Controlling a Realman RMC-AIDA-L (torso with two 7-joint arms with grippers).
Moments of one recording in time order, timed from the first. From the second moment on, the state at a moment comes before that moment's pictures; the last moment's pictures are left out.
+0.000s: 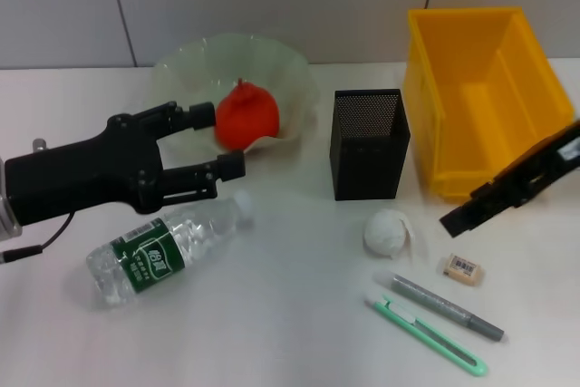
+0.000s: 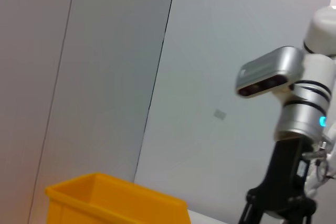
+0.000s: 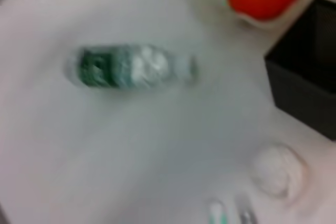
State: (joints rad) left arm -0.33 -2.06 1.00 0.95 1.52 1.61 -1.52; right arm 0.80 2.03 -0.91 -1.31 -2.52 -1.98 2.50
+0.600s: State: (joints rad) left arm -0.31 -2.06 1.01 0.94 1.53 1.67 -1.45; right arm 0.88 2.08 -1.26 -1.13 -2.69 -1.63 2.69
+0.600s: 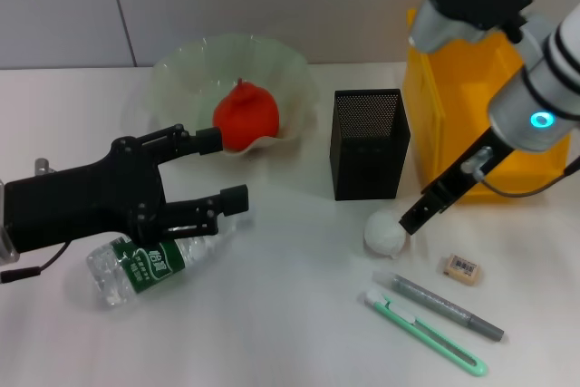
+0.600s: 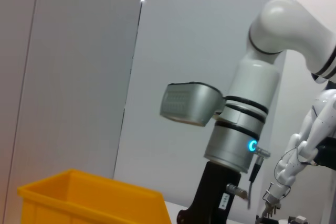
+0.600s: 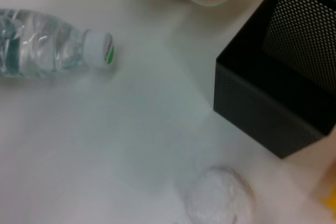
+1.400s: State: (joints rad) left arm -0.28 -2.06 1.00 0.90 1.54 1.69 -1.43; right arm 0.98 2.09 -1.40 -0.85 -2.63 -1.40 2.69
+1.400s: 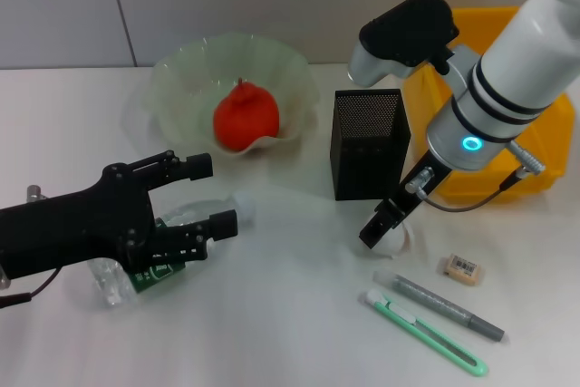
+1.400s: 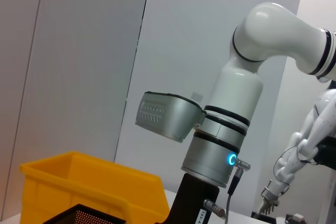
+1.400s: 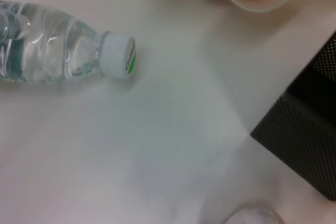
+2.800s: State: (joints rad) left arm -0.27 -2.06 0.99 0.81 1.55 1.70 -1.32; right arm 0.94 2.09 -1.48 -1.03 -2.63 -1.54 2.75
